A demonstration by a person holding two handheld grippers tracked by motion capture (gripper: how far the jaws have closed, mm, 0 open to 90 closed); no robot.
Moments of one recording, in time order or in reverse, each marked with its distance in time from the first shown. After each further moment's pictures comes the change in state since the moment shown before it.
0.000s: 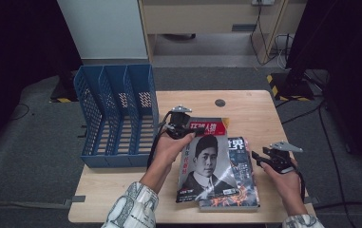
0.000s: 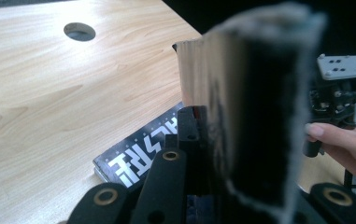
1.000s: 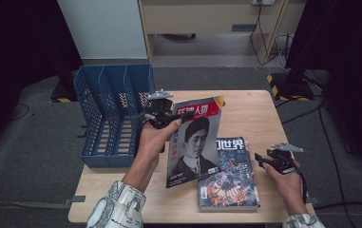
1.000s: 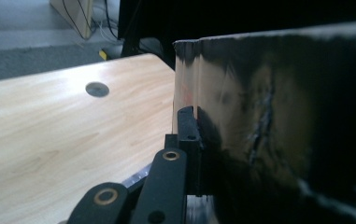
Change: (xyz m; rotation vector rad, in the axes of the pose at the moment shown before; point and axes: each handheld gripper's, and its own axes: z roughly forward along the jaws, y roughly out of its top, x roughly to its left) left arm -0.008 0.032 -0.074 -0.188 0.002 -0.007; right arm -0.010 -0.008 0.005 0.064 -0.056 0.037
